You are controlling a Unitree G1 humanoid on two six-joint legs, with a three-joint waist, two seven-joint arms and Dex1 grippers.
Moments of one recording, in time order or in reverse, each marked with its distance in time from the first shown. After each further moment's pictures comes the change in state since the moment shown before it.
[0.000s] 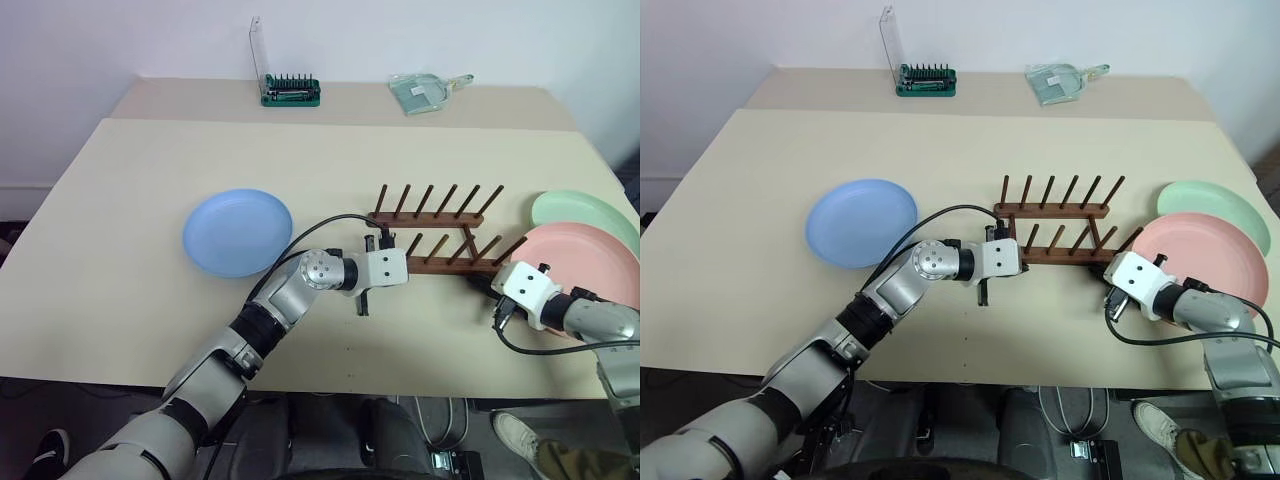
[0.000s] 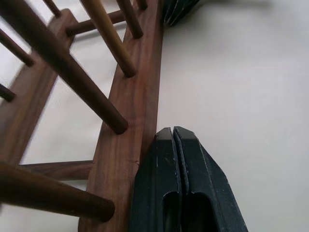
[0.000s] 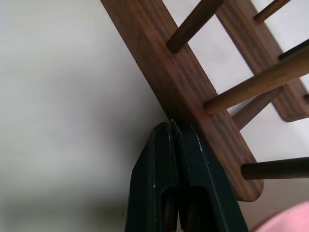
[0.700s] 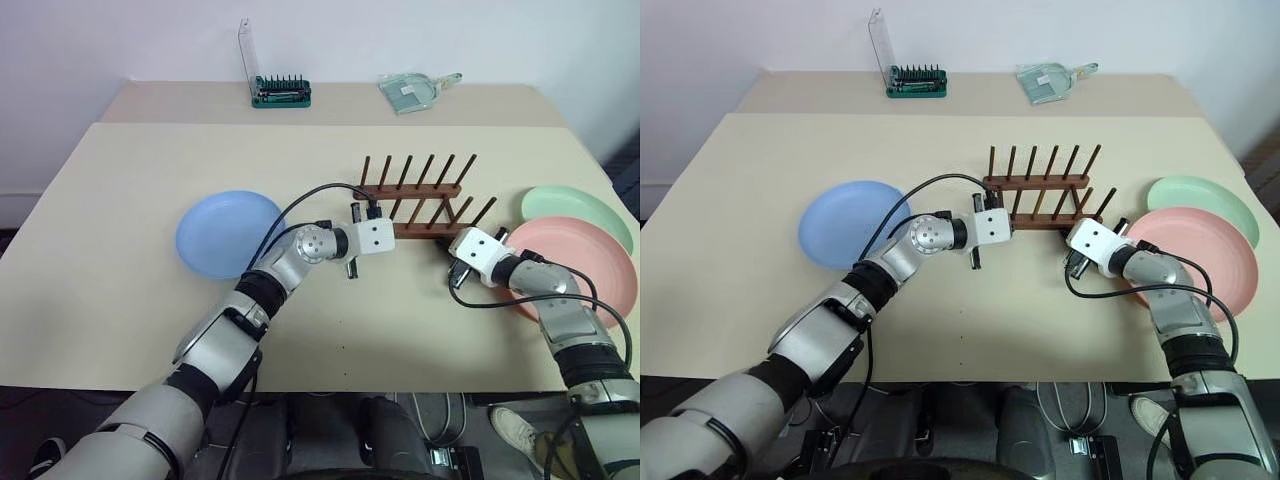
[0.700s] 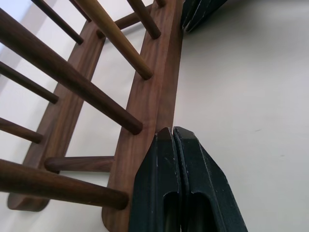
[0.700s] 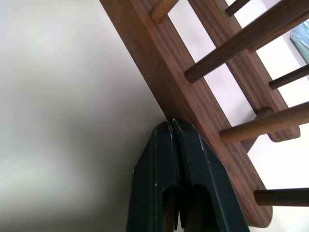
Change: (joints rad) left arm -0.224 -0.029 0.072 0.430 0.082 -0.241 0.157; right arm -0.324 0.120 0.152 0.287 -0.128 -0.089 -0.126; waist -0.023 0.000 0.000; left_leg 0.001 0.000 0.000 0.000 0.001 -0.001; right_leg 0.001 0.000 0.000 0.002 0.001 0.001
